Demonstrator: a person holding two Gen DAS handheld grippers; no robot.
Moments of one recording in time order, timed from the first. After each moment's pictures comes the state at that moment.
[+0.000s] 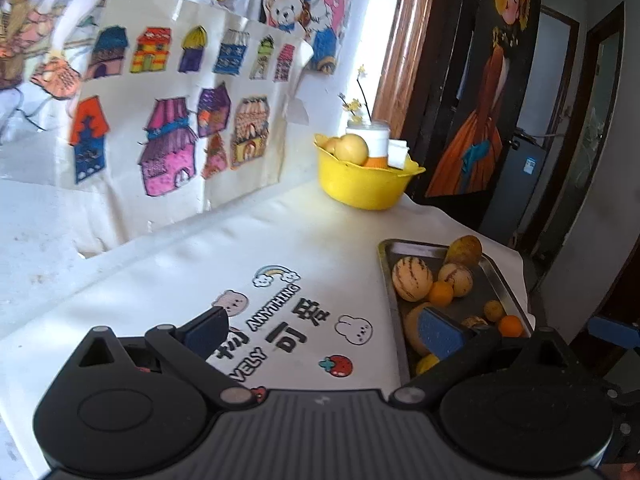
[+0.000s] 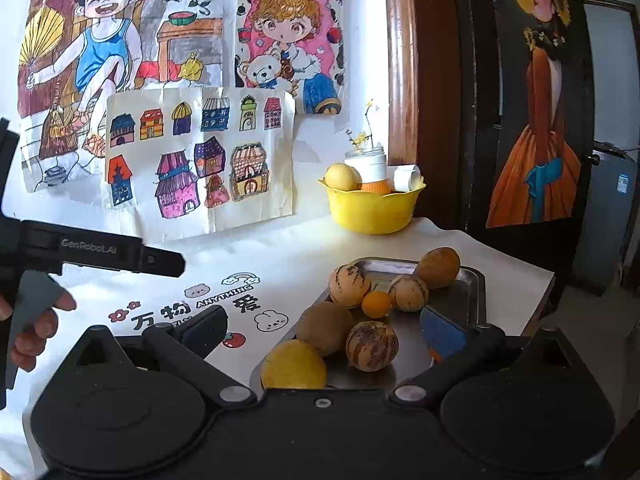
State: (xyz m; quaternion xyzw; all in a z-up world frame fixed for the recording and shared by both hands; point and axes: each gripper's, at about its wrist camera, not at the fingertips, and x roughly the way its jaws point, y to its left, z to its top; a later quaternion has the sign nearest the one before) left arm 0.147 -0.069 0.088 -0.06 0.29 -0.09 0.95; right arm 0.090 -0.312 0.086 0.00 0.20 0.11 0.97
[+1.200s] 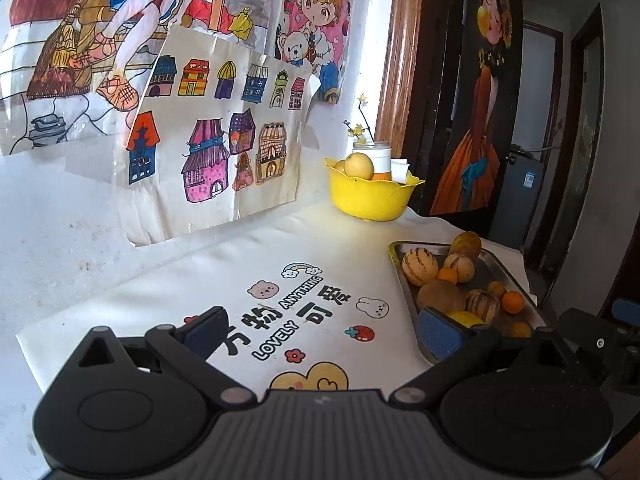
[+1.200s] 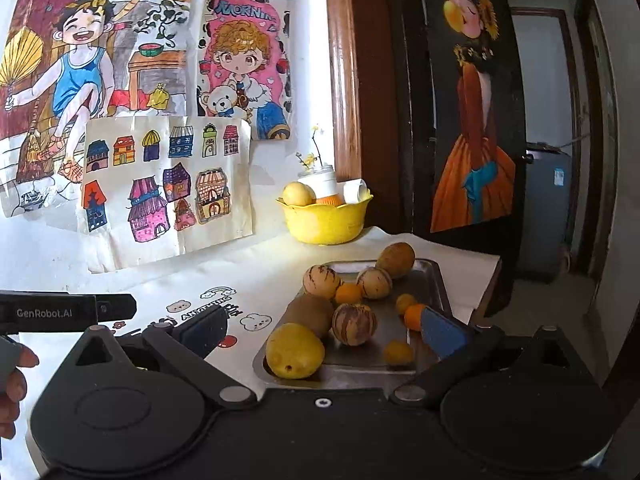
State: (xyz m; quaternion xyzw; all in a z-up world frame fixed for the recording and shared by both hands) left arm 0.073 -0.051 0.070 -0.03 0.23 -0.08 0.97; right arm 0.027 -0.283 0.072 0.04 0.16 0.01 0.99
